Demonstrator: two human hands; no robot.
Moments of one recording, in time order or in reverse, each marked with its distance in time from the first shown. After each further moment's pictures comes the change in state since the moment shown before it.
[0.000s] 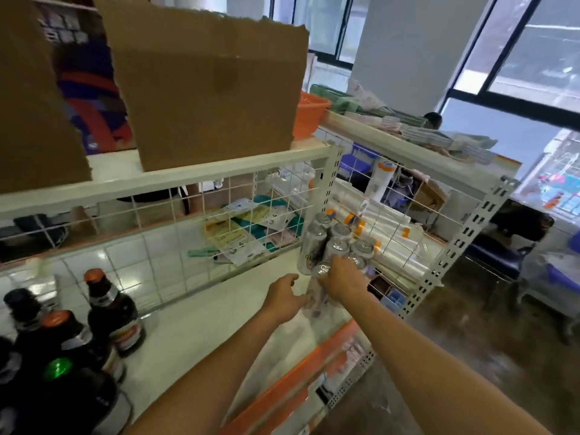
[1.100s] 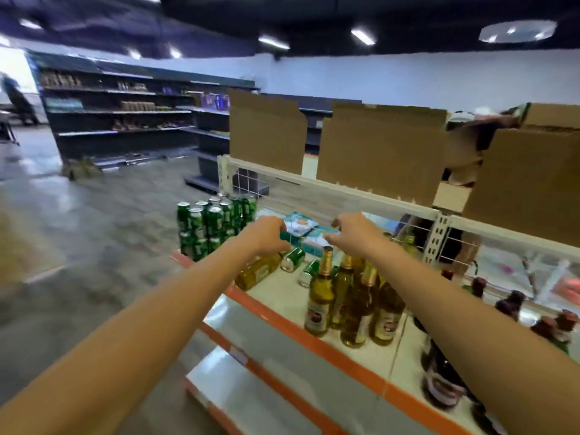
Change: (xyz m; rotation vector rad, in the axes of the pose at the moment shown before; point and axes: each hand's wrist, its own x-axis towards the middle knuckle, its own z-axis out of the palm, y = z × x) left_hand -0.776 -0.149 -0.355 0.579 0.960 -0.690; right_hand -0.601 -0.474 -0.019 0.026 -0.270 -1.534
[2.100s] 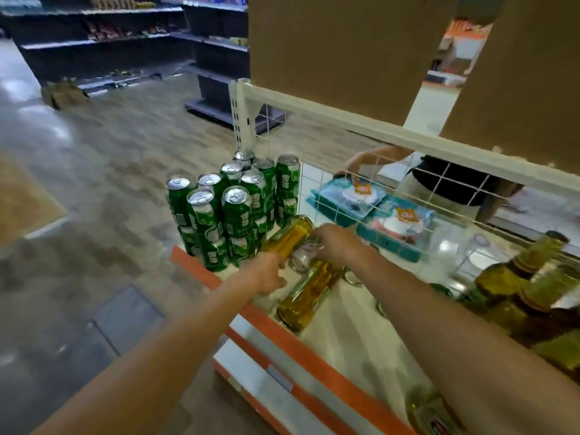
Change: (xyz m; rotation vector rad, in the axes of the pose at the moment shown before) left_hand 0.245 -0.301 0.157 -0.078 -0.381 -0.209; right_hand 0.375 -0.058 0.286 -0.035 -0.370 -0.091
